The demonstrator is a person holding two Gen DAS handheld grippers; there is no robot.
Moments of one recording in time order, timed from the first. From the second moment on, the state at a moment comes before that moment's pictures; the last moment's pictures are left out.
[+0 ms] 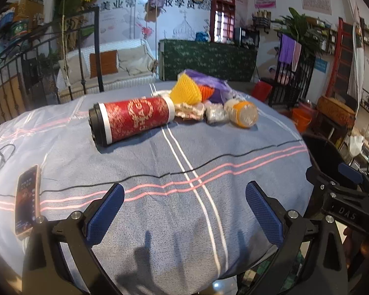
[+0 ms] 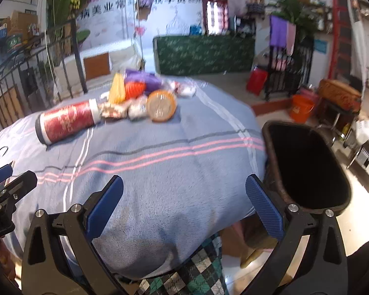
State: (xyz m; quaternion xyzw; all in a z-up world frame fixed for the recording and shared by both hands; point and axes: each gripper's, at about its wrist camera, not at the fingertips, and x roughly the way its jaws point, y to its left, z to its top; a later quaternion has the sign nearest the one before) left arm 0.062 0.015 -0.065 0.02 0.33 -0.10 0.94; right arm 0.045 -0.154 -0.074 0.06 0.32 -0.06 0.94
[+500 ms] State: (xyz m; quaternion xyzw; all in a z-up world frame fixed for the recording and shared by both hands) left arm 0.149 0.041 -0.058 0.02 0.38 -0.13 0.92; right arm 0.118 -0.148 -0.067 0.05 0.33 -0.03 0.94
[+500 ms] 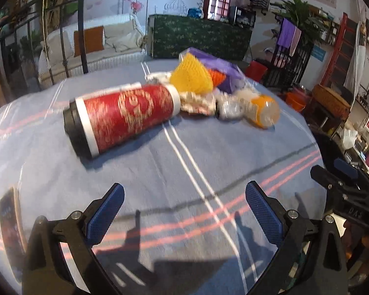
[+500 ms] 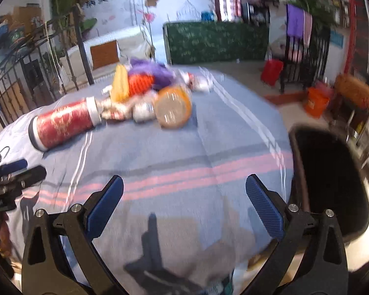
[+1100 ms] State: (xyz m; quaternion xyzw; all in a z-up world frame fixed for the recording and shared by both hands) left arm 0.292 0.026 -0.055 0.37 0.44 -0.18 0.79; right arm 0.147 -0.129 -0.071 0.04 0.37 0.00 0.93
